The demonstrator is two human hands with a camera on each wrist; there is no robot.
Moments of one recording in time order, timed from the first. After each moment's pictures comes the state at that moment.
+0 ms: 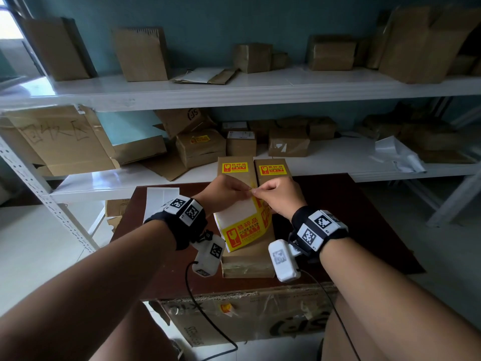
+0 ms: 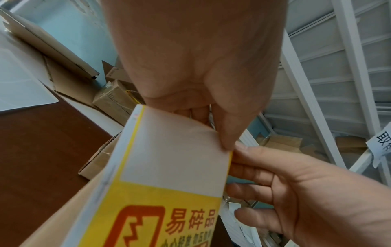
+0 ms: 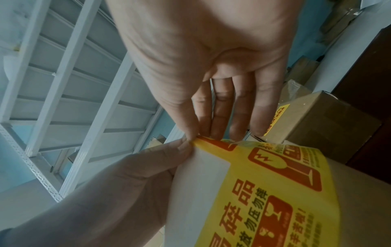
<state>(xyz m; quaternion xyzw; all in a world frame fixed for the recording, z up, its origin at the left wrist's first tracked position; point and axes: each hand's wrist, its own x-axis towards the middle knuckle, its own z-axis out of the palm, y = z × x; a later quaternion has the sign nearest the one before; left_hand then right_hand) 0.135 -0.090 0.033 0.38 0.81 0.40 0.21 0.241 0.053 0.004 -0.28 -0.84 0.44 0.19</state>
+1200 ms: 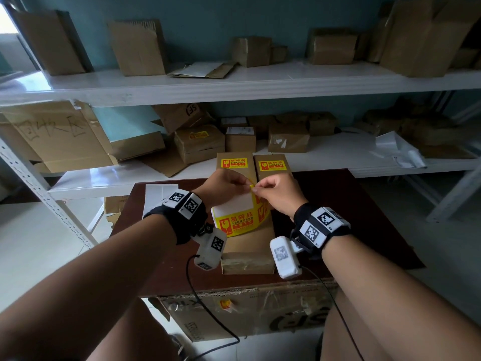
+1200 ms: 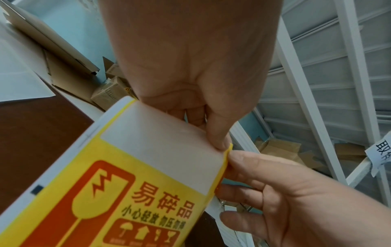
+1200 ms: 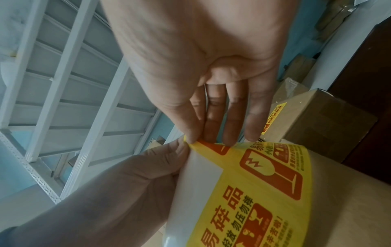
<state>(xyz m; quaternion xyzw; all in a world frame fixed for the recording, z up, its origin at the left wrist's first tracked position) 0.130 -0.086 0.034 0.38 0.82 0.38 0.20 0.246 0.050 0.006 -0.24 -0.84 0.44 0.19</state>
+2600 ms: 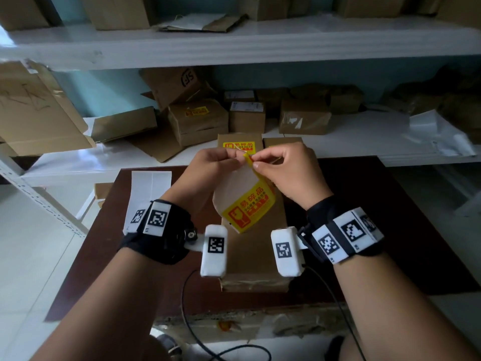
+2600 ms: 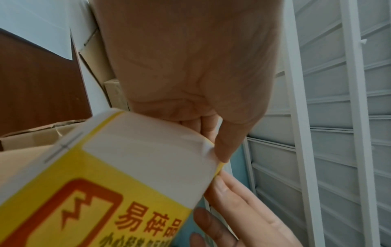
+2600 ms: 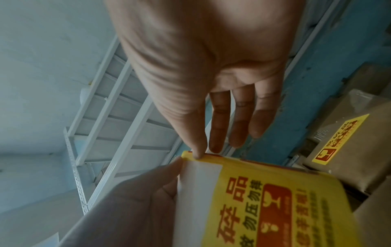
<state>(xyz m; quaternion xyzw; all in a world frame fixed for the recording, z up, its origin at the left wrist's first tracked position) 0.095 -0.084 0.007 0.28 0.65 0.65 0.28 0.201 0.066 0.009 -0.16 -0.86 0.41 0.27</state>
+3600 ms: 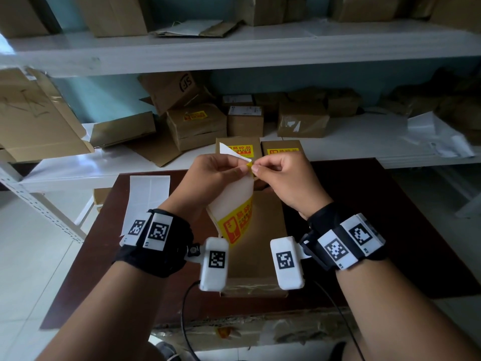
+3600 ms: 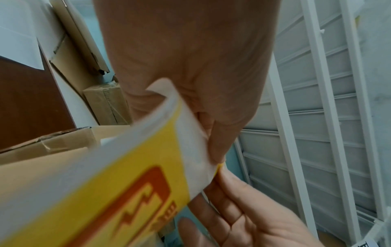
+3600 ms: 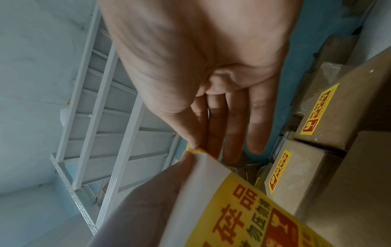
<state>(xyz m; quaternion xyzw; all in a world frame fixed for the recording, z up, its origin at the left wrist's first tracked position) 0.106 -0.085 0.009 0.30 0.71 0.60 0.23 0.203 0.064 0.000 -0.15 -0.81 0.50 0.25</state>
